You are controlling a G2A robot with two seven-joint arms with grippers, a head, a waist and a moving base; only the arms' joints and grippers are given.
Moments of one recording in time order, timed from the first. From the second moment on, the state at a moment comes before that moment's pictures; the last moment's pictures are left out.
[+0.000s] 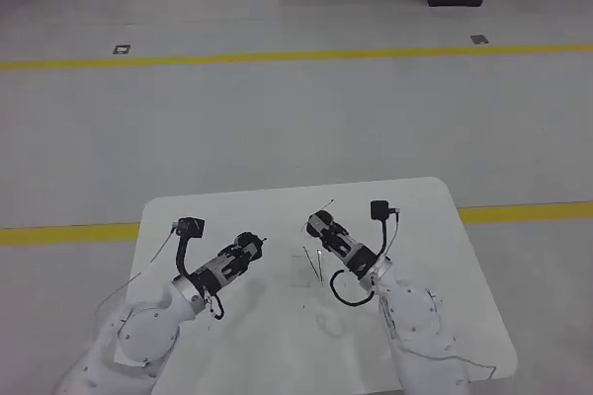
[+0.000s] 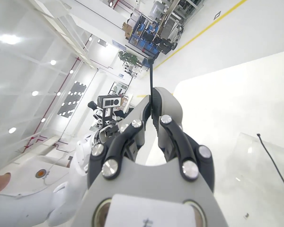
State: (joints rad) left arm 1.61 -1.10 -1.26 -1.96 0.35 -0.08 -0.43; right arm -1.59 -1.55 1.44 -1.78 -0.46 -0.34 0.55
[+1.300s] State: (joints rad) left arm 1.59 -1.10 -1.27 -1.99 0.23 0.05 -0.47; right arm -1.53 -1.43 1.20 -1.73 -0.66 -0.34 0.23
